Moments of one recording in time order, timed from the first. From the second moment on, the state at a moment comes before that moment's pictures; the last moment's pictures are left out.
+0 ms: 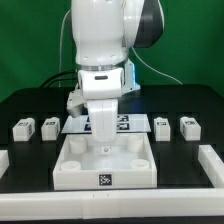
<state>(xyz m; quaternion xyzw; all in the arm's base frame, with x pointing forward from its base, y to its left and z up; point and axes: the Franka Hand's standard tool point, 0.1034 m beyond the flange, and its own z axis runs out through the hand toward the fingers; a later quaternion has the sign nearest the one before) 0.443 -0.028 0.010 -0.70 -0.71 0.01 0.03</state>
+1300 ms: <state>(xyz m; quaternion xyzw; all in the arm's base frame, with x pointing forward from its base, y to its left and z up) 0.445 -0.028 0.011 -0.70 -0.71 0.01 0.02</state>
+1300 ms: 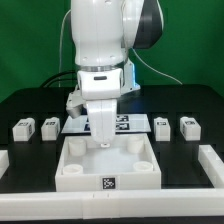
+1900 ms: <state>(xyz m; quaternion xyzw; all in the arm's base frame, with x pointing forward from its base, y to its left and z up) 0.484 0.033 0.014 -0.71 -0.70 -0.02 0.02</state>
